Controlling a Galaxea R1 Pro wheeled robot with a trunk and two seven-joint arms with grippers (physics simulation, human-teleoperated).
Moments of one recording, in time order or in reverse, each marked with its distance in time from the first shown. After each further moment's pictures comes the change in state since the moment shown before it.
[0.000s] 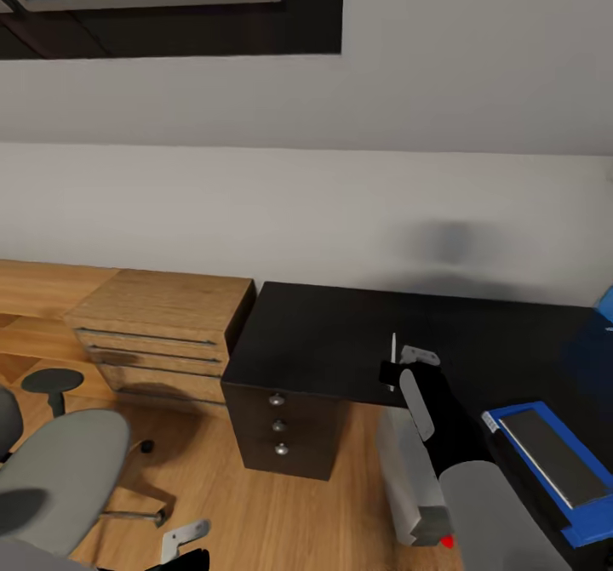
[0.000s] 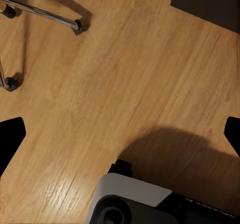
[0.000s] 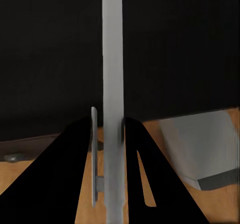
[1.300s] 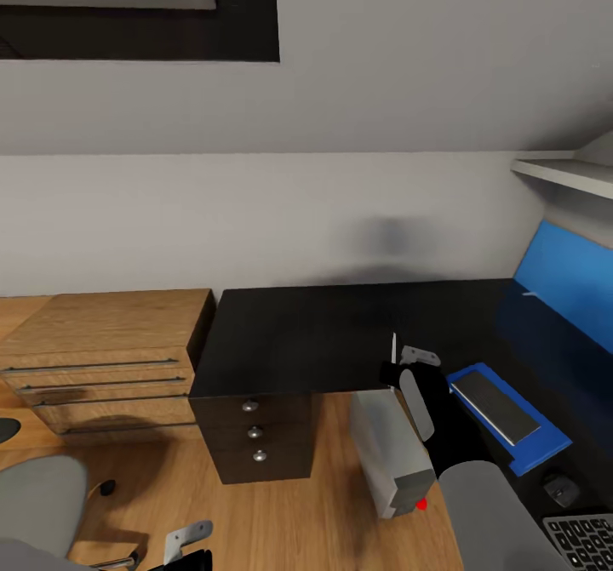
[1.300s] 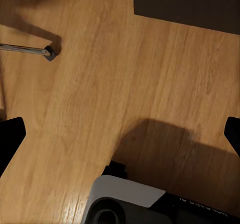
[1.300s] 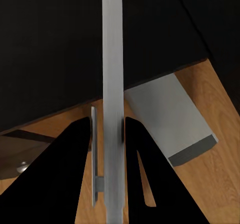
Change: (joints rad) left arm 0.004 -0.006 -0.004 0.009 0.001 0.005 -0.033; right arm 0.000 0.000 -0.001 0.003 0.006 0.001 0.000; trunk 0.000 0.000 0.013
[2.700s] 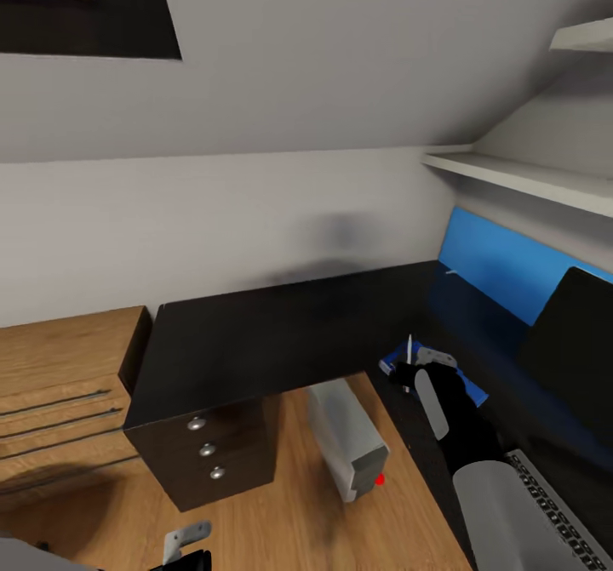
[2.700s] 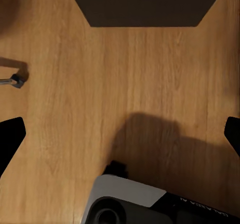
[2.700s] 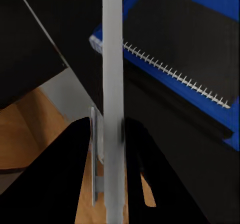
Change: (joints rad) left arm 0.000 0.001 -0.001 0.002 0.007 0.002 0.000; right arm 0.000 -0.046 -0.038 0.001 -0.002 0.002 0.001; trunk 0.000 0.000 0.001
